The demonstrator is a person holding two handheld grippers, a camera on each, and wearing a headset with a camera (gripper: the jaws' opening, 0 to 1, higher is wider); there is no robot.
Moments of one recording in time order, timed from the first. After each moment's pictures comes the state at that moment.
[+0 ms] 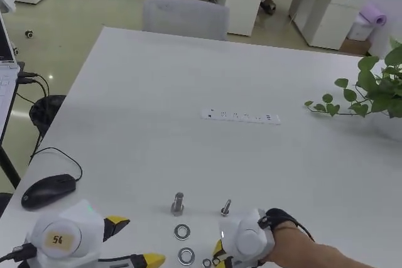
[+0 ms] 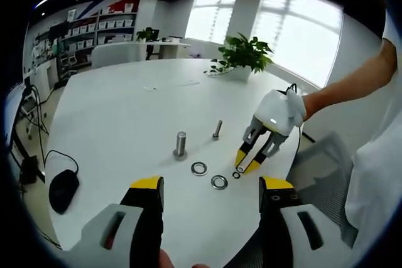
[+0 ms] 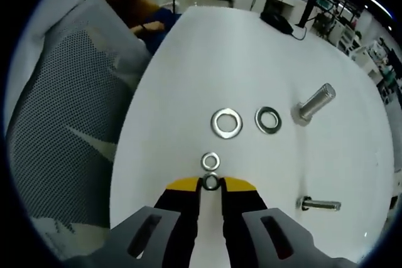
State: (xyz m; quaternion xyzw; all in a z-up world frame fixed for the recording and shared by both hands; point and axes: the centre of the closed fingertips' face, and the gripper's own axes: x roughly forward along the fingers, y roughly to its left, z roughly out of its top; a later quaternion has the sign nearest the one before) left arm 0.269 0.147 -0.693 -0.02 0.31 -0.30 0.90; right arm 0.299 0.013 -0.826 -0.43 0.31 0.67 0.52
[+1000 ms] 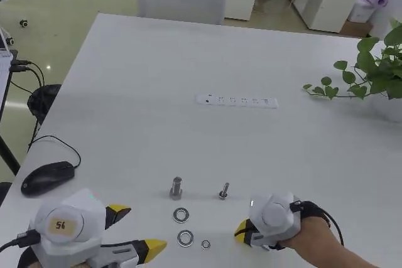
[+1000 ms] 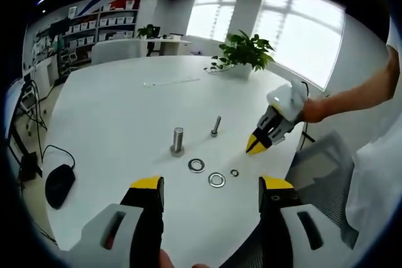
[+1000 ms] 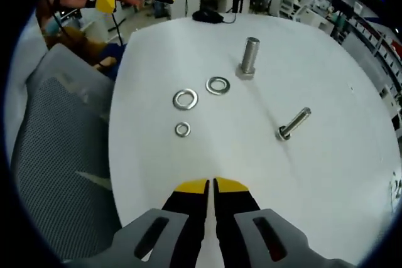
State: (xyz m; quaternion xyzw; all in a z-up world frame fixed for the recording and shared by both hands) left arm 0.266 0.142 -0.699 -0.03 0.32 -0.30 0.90; right arm 0.322 -0.039 -0.816 -0.32 0.37 0.58 0.65
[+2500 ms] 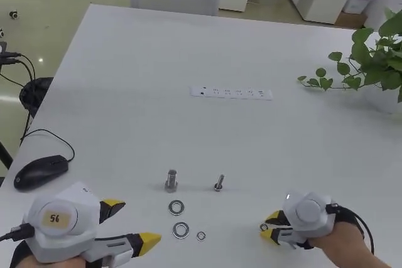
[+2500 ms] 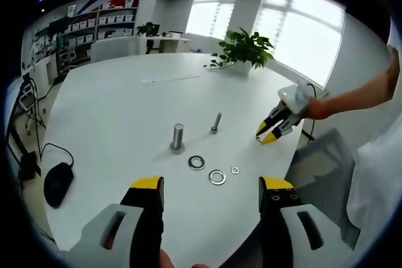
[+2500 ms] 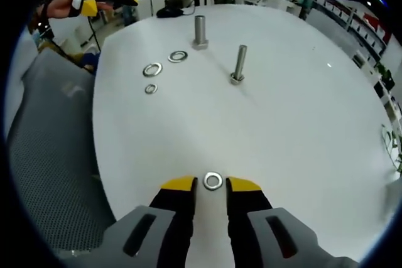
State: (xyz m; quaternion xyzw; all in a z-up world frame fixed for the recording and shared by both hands) left arm 0.265 0.142 -0.705 -0.03 0.33 -0.30 0.90; right arm 0.341 -0.111 -0.825 -0.32 0.39 0.52 0.68
